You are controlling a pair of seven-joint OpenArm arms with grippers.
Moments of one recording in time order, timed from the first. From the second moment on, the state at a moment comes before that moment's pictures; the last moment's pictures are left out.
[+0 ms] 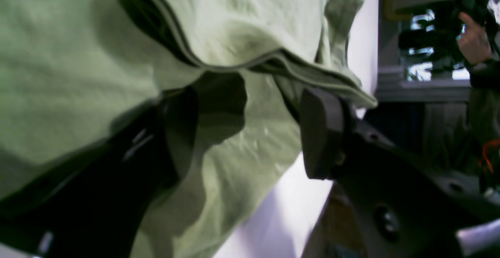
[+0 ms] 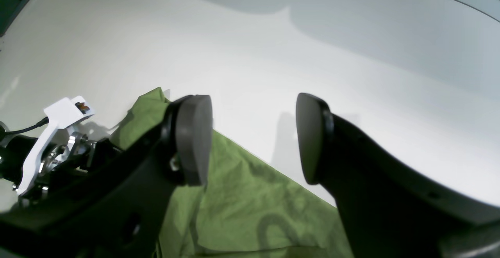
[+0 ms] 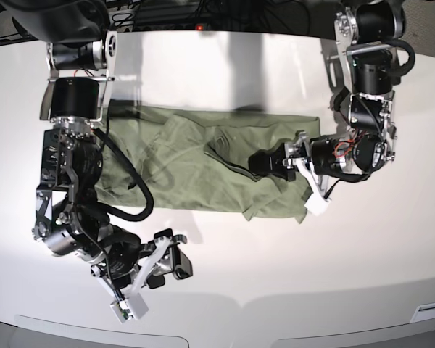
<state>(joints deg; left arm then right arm) -16.3 -2.3 -13.9 52.9 -51.8 -38.8 70.1 23.4 9.2 2.0 93.6 30.3 30.3 -64.2</state>
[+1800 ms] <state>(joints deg) -20.0 1.3 -9.3 52.9 -39.9 -38.8 65.2 12.0 21.5 21.9 93.6 24.0 19.6 -75.9</state>
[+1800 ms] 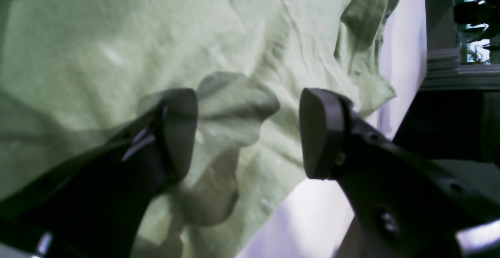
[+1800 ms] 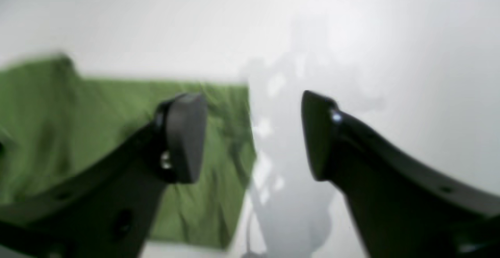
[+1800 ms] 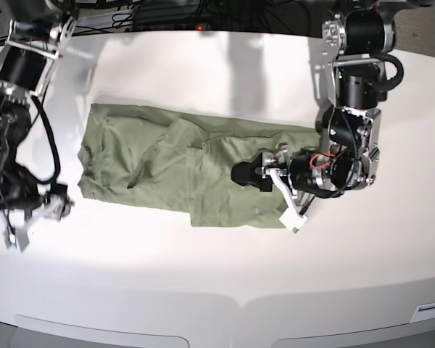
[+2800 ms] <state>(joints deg) -20.0 1.3 -9.3 52.9 -40.1 -38.8 65.1 4.0 15.2 23.6 75.3 32.8 24.4 -63.9</state>
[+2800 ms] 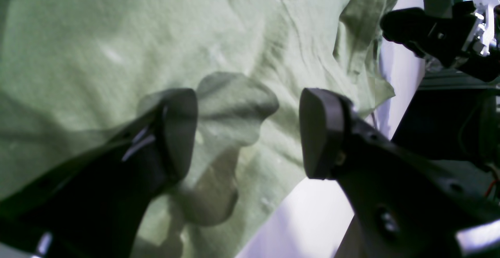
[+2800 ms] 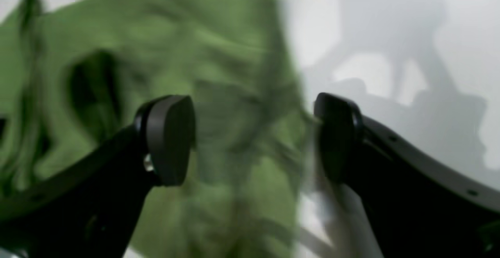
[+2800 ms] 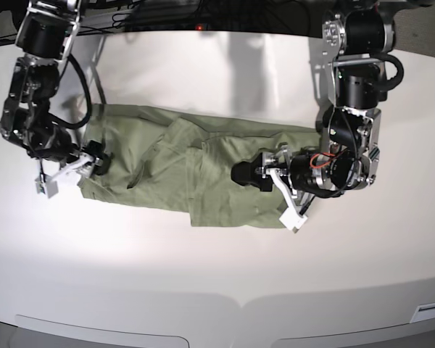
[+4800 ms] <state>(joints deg) -39.2 -13.0 -9.3 52.7 -39.0 -34.5 76.8 18.8 -8.9 3.3 74.8 45.6 34.4 -77.8</state>
